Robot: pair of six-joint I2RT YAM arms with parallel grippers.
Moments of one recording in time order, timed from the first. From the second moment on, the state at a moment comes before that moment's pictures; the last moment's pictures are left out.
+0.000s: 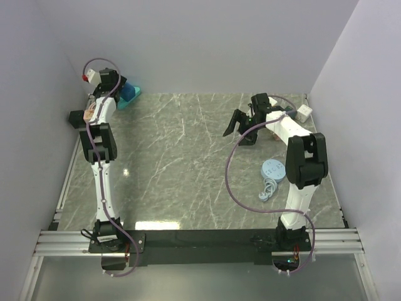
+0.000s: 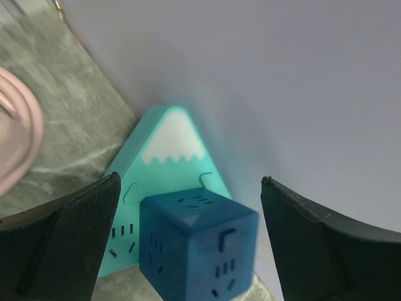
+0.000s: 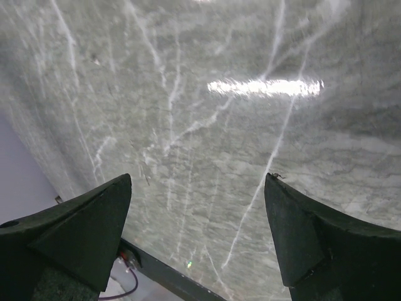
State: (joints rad) left arm 0.12 2.61 2.37 -0.19 -0.29 -0.92; right arm 0.18 1.94 1.47 -0.64 -0.43 0.57
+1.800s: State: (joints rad) left arm -0.23 2.08 1.42 -0.22 0.55 -0.75; right arm 0.07 1.67 1.02 -0.96 -0.08 0.69
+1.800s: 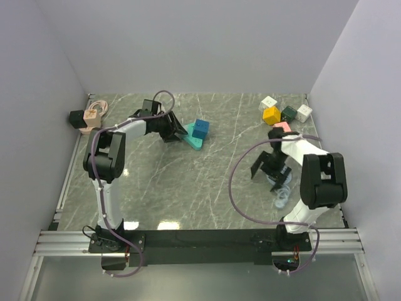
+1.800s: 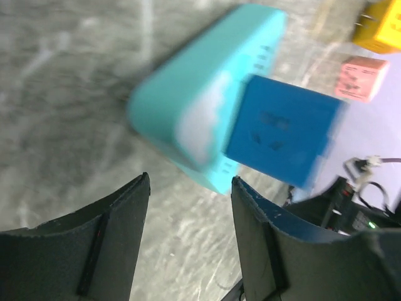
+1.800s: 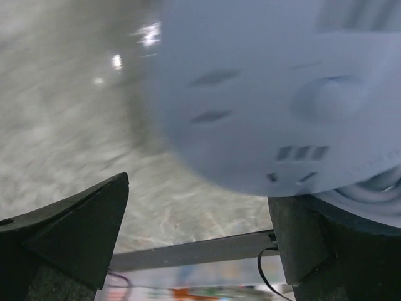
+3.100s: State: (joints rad) left arm -0.24 2.35 1.81 -0.26 0.61 -0.42; right arm 0.32 1.84 1.58 -0.78 -0.19 0.60
